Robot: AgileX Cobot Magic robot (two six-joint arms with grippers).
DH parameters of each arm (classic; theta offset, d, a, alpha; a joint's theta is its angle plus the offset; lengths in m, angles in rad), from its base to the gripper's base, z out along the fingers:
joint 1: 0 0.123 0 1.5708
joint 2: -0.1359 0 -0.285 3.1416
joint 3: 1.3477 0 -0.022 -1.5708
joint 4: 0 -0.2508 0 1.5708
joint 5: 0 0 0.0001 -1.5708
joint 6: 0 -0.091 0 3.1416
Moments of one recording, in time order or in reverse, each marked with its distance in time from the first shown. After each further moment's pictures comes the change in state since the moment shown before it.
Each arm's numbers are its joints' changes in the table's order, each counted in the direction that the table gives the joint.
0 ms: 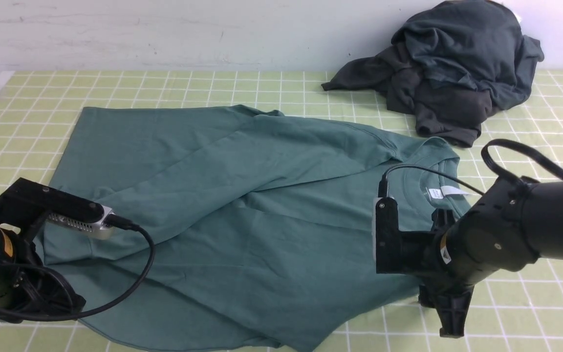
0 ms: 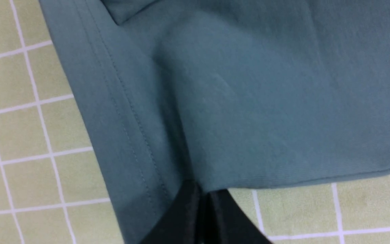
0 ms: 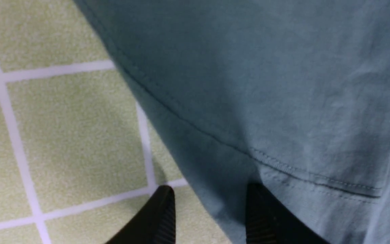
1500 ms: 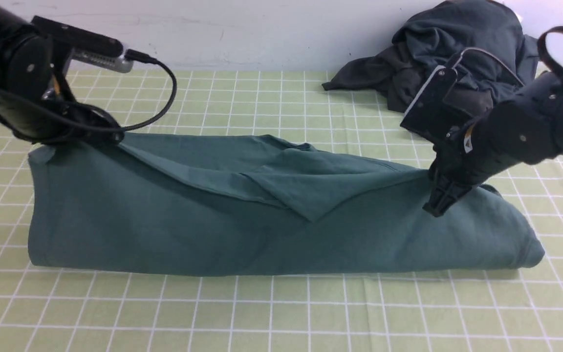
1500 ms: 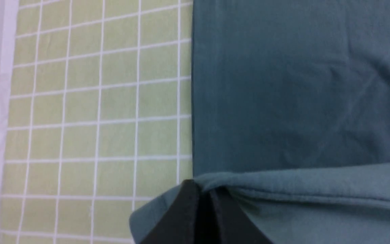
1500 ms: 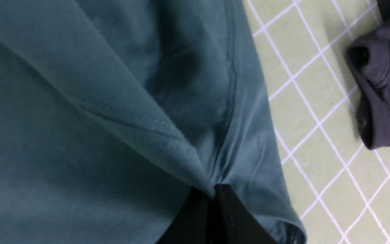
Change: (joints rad) right arm -0.184 -0.061 -0.359 0.033 0.061 -0.380; left arm 0.000 -0.403 -0.635 -0.236 -0.025 0.229
